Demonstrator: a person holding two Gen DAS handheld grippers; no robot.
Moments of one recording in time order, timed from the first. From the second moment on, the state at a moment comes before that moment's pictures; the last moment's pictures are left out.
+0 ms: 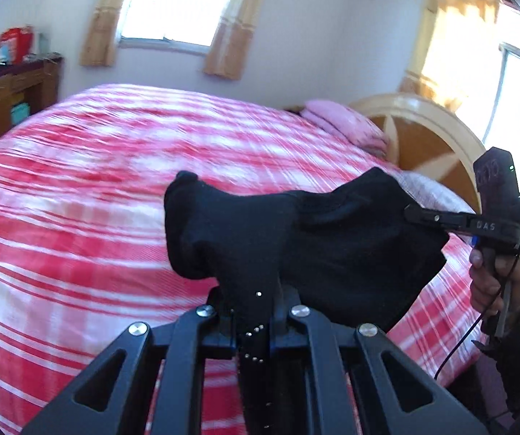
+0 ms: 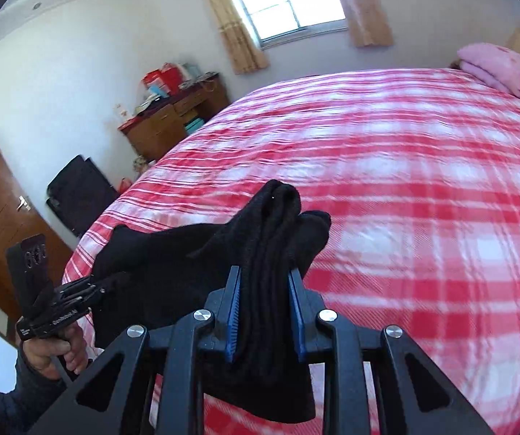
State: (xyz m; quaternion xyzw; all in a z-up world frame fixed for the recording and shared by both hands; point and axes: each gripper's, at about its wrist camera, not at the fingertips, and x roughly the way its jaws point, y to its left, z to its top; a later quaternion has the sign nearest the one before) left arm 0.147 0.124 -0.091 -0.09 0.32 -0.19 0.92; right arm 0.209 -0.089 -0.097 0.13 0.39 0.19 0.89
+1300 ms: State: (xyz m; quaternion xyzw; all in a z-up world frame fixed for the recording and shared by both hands) left arm 0.169 0.215 -0.167 -0.04 0.38 0.06 0.92; right arm 0.273 -0.069 -0.196 0.15 0.43 0.10 0.88
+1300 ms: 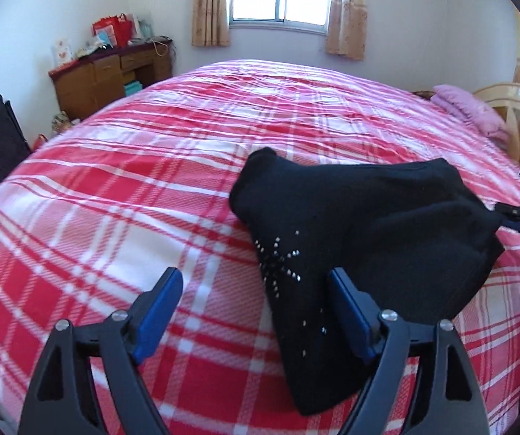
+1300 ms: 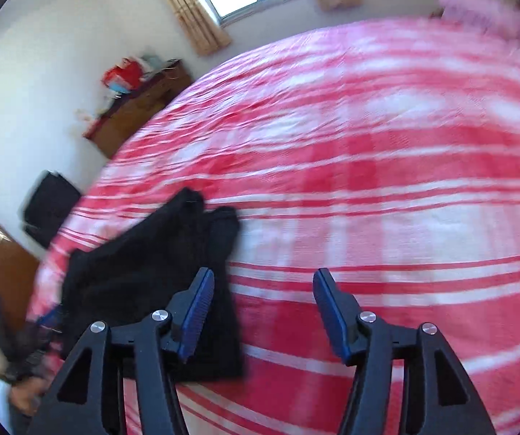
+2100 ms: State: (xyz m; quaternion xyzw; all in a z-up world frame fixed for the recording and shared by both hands) left arm 0.129 0.155 -0.097 0.02 0.29 0.02 0.96; right arm 0.138 -0.048 -0.076 0.03 0.30 0.11 0.95
